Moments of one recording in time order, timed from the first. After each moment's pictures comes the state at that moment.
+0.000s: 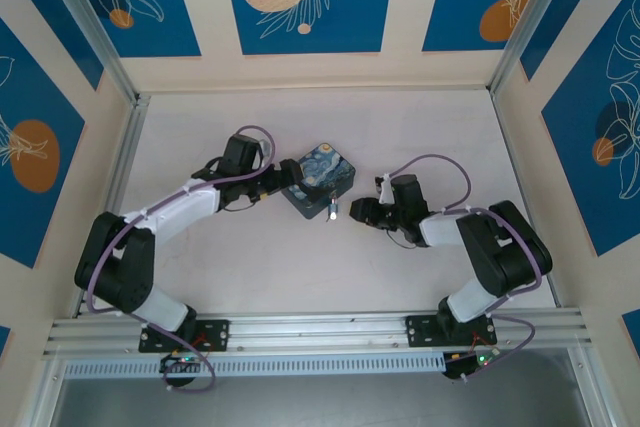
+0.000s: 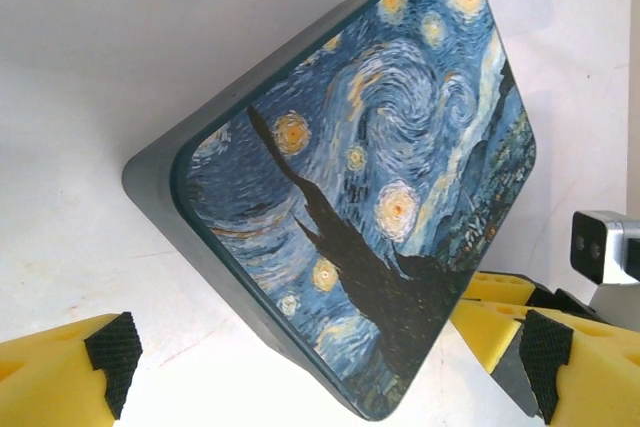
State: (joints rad) left arm -0.45 1.52 0.96 -0.24 0.29 -0.75; right arm 0.37 1.57 0.48 0.37 -0.49 0.67
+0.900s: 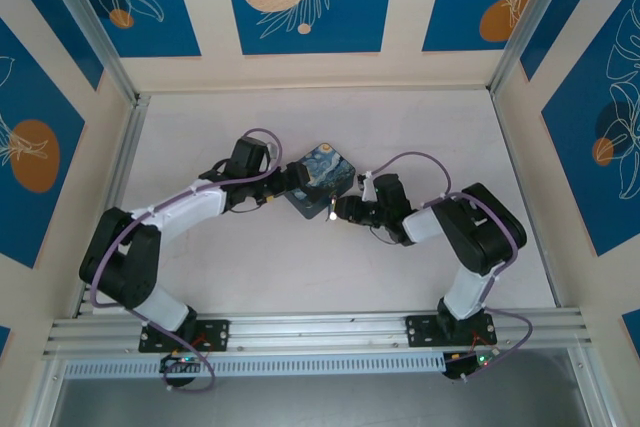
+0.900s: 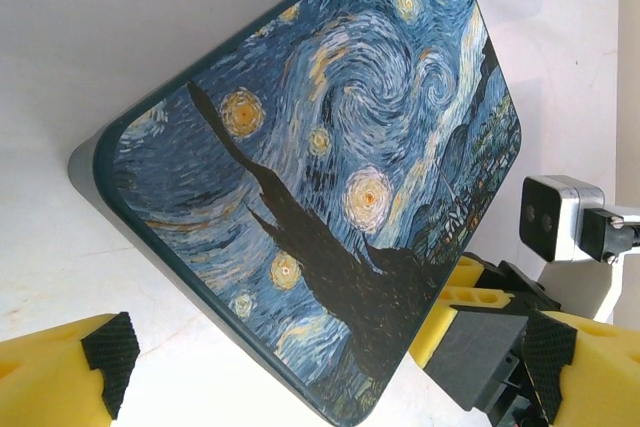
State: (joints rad) left arm -0.50 1.55 0.96 -0.20 0.29 -0.78; right arm 0.47 1.76 0.54 0.61 -0.48 0.72
